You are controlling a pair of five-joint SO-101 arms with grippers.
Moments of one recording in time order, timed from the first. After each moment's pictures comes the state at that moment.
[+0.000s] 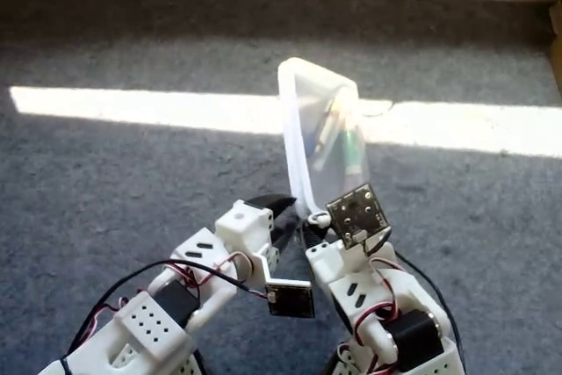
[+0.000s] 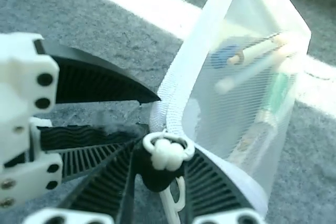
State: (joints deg) left arm 36.0 -68.4 93.8 7.8 -56.3; right arm -27.3 -104.3 78.2 66.6 7.4
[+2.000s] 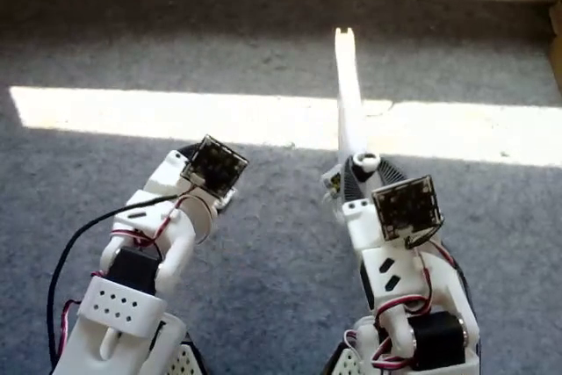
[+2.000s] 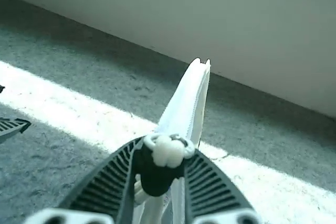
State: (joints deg) left arm 11.4 -68.4 72.3 33.5 -16.7; right arm -11.5 -93.5 63.4 49.3 16.1
